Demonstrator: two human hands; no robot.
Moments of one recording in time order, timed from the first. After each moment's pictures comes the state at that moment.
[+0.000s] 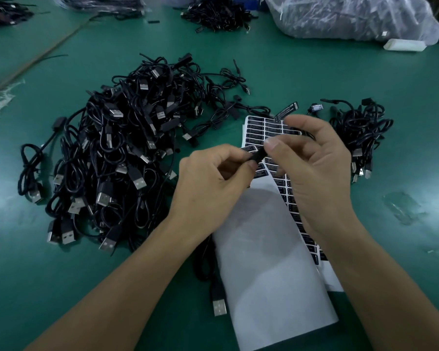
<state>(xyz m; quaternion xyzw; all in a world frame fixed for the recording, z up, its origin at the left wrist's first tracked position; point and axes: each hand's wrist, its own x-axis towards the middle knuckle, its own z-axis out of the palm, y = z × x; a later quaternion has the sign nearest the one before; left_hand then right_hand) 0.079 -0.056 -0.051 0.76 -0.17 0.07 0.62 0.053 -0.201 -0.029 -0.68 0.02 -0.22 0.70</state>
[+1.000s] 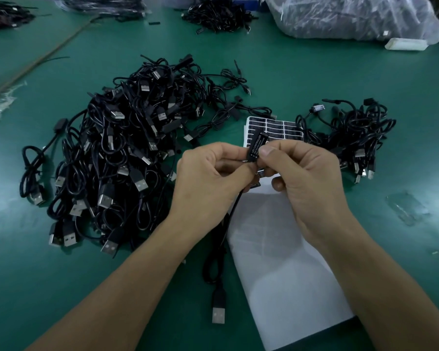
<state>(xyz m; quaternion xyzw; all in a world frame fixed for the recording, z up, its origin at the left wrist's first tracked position) 0.080 -0.055 -0.047 0.69 -0.14 -0.01 0.71 0.051 -0.193 -0.029 -0.70 0.05 -0.13 0.70</state>
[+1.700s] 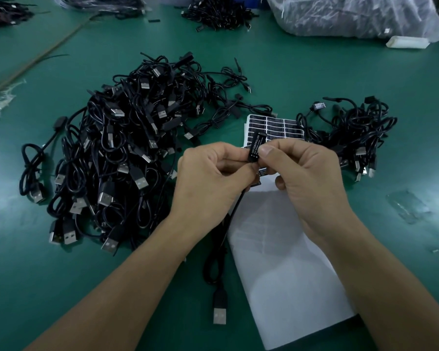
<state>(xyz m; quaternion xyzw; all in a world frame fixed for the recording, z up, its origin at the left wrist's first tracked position) 0.079 -0.055 -0.048 0.71 -0.13 0.01 0.69 0.050 -0.194 -0.027 -0.73 0.04 -0.13 0.67</state>
